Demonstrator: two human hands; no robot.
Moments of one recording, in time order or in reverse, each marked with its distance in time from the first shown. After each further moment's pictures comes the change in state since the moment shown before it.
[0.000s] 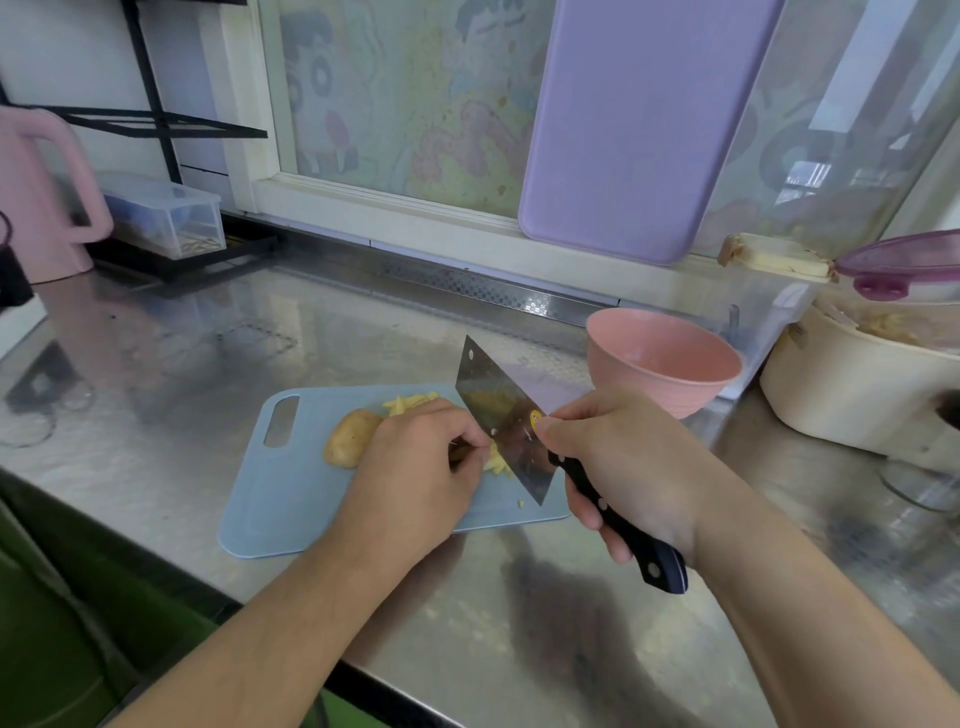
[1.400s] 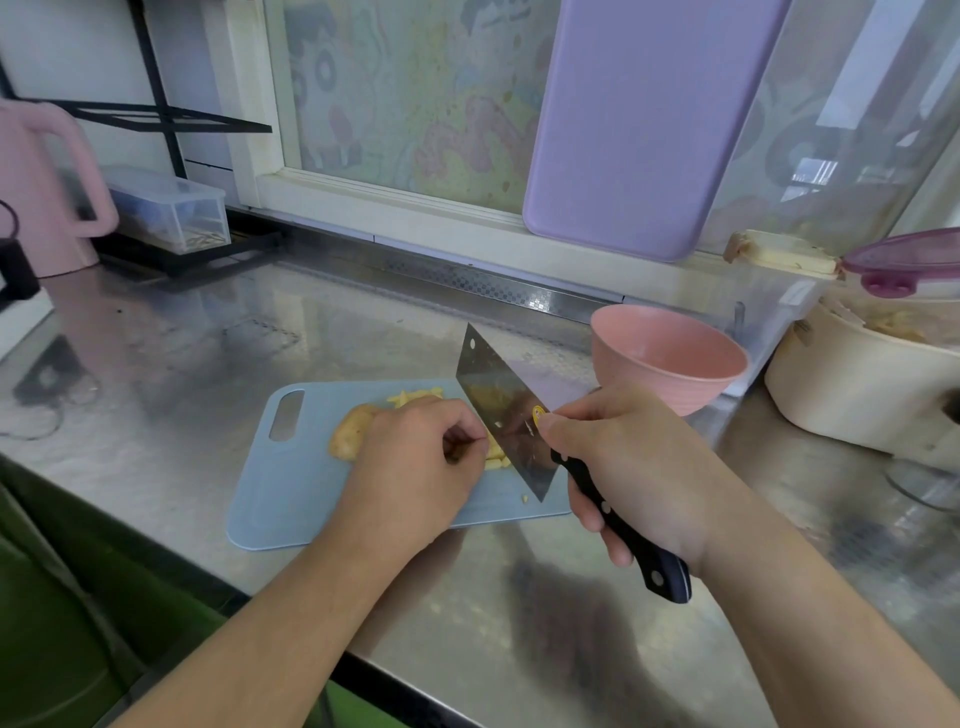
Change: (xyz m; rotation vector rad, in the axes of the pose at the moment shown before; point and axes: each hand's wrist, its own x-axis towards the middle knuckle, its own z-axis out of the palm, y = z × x) left_hand -0.001 0.002 -0.005 -0.048 0.009 -0.104; right_hand -0.007 -0.001 0.005 0.057 0.018 -0.050
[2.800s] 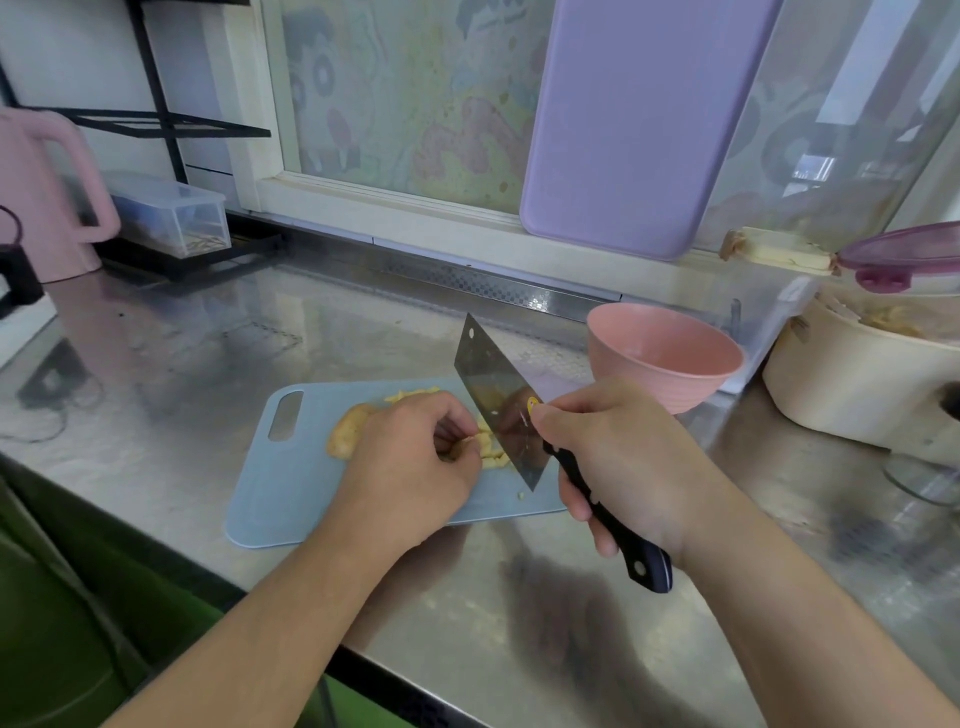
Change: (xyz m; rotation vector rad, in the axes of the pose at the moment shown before) left_hand 0.000 0.003 -0.001 -0.077 -0.015 -0.087; right_hand 0.003 0.003 0.001 -0.025 0.036 -0.004
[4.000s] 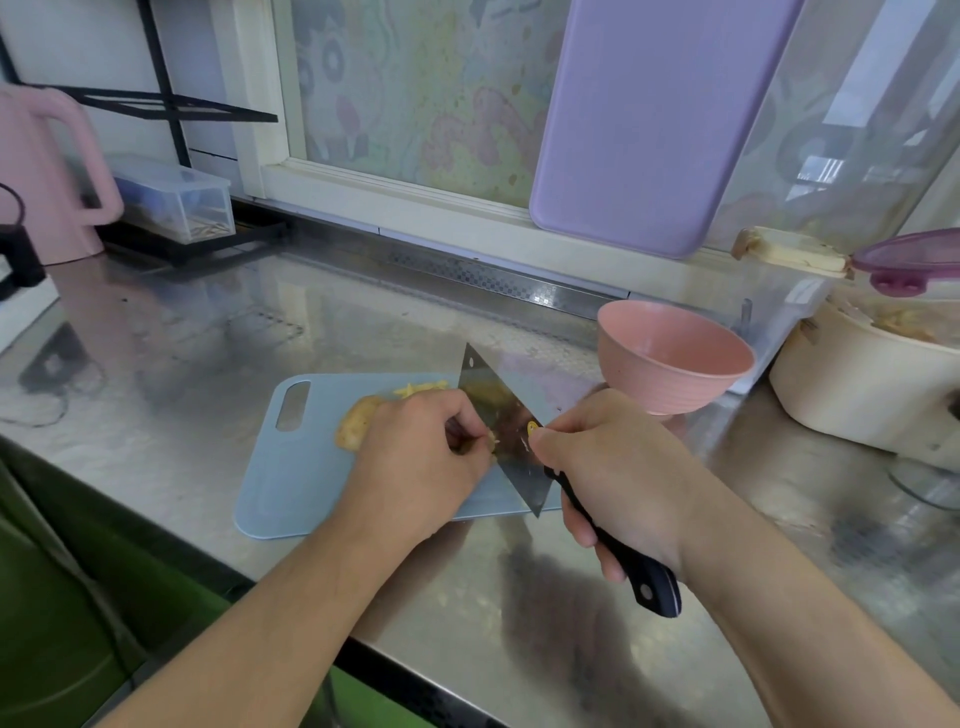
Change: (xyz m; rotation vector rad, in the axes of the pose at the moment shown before) left_hand -0.002 0.003 -0.004 0.053 0.023 0.007; right_hand -0.002 -0.003 0.011 -0.130 -0.079 0.101
